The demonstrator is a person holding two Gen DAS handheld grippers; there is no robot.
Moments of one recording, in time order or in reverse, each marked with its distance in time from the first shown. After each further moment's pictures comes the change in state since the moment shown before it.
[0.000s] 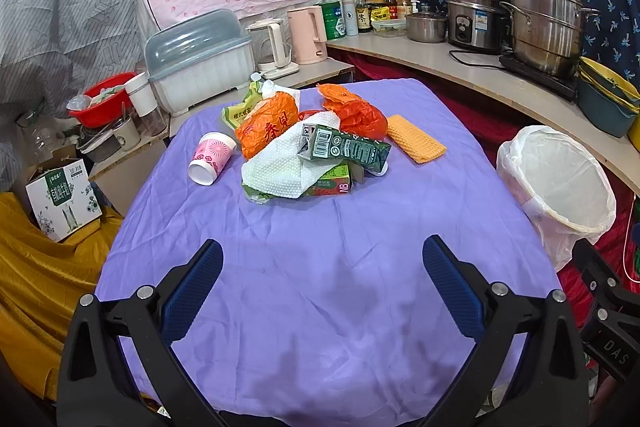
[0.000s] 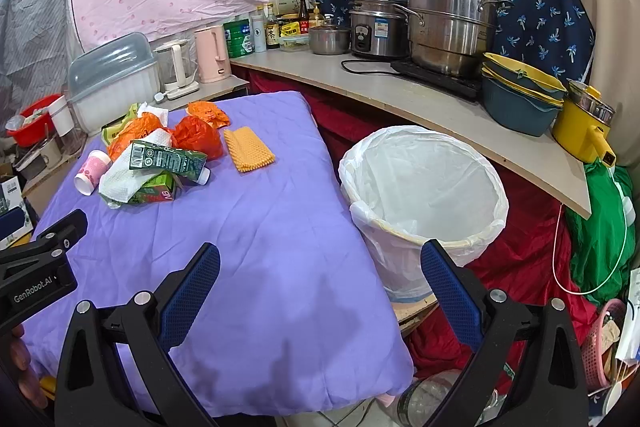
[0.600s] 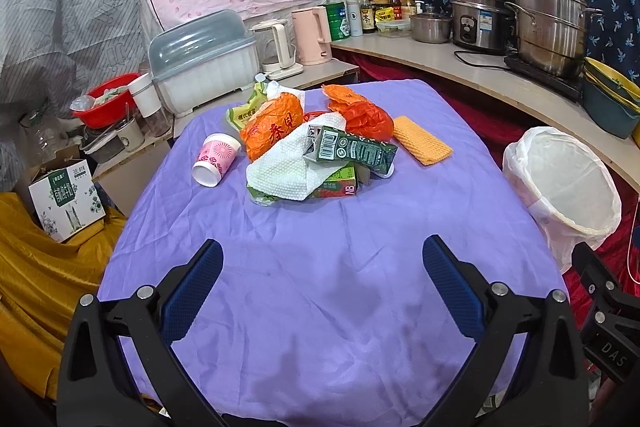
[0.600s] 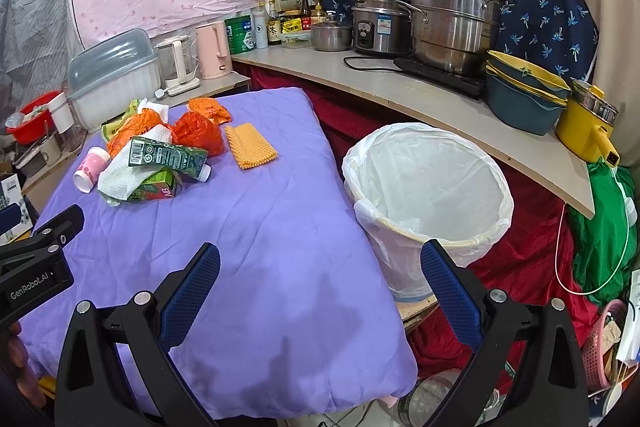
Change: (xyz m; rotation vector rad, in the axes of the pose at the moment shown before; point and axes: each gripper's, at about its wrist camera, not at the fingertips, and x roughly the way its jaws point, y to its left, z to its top) left arm 0.003 0.004 -0.003 -0.004 -0.007 0.009; right arm 0.006 0.003 -0.001 -0.003 0.007 0.003
